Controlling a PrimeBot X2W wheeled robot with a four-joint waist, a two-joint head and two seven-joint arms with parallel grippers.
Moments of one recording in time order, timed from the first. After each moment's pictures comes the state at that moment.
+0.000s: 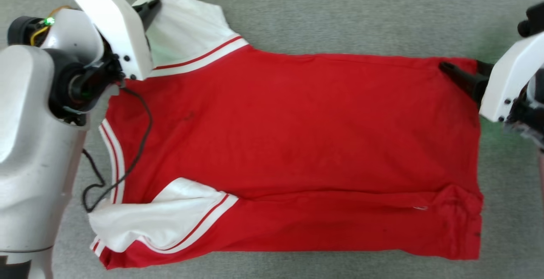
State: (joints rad) left arm -0.91 0.47 -0.35 0.23 -0.78 0.00 0.69; right arm -0.69 -0.30 0.02 0.30 0.55 0.13 0.82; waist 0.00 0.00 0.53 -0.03
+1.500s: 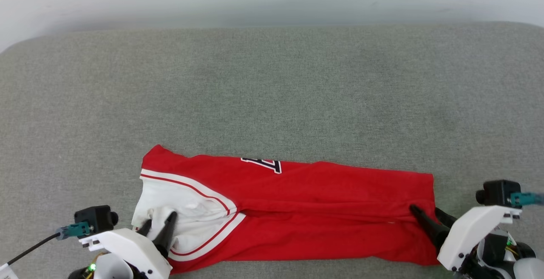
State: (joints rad) left arm -0.03 0.36 -0.23 0.15 -0.88 0.12 0.25; right arm -0.11 -0.15 -0.04 0.23 0.56 0.13 0.54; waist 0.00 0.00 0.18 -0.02
